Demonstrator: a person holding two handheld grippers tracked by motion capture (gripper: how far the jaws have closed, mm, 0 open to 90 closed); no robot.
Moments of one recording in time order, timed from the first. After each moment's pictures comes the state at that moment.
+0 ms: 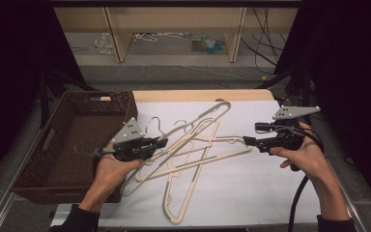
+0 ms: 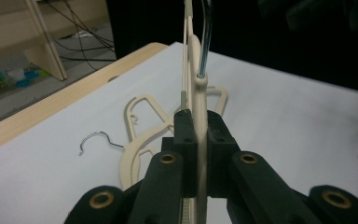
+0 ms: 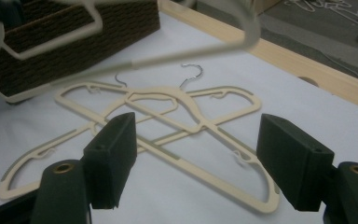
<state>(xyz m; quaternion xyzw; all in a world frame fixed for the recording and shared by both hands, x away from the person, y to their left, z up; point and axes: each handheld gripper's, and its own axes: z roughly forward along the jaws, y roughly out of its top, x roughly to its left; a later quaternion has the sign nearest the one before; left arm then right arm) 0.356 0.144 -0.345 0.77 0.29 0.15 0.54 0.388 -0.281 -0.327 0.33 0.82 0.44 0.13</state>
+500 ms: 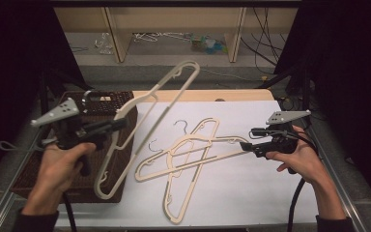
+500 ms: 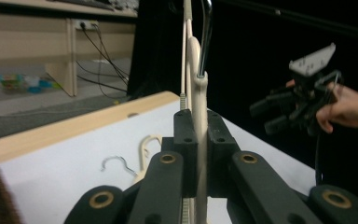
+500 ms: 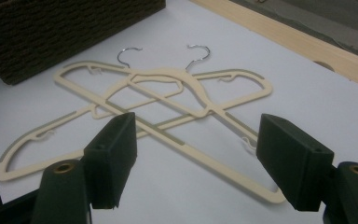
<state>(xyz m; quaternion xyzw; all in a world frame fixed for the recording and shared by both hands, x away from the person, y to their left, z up) 0.334 0.232 -0.272 0.68 0.35 0.14 0.62 0.390 -0.276 -0.343 0.32 0.84 0.41 0.13</state>
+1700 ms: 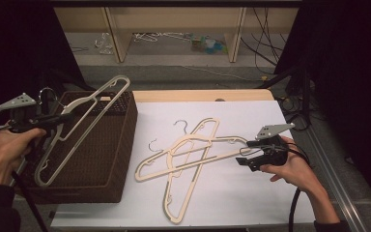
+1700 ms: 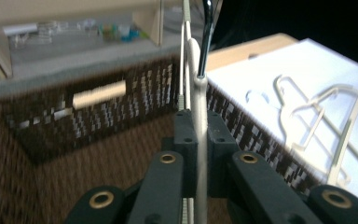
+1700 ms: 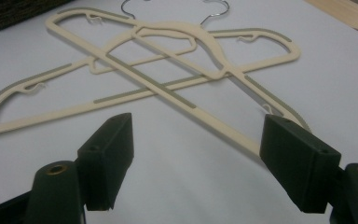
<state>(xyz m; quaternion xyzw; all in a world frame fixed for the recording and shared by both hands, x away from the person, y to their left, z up) 0.404 0.381 -0.336 0.74 0.44 0.20 0.47 0.381 -0.265 -0.378 0.31 0.87 0.36 0.11</state>
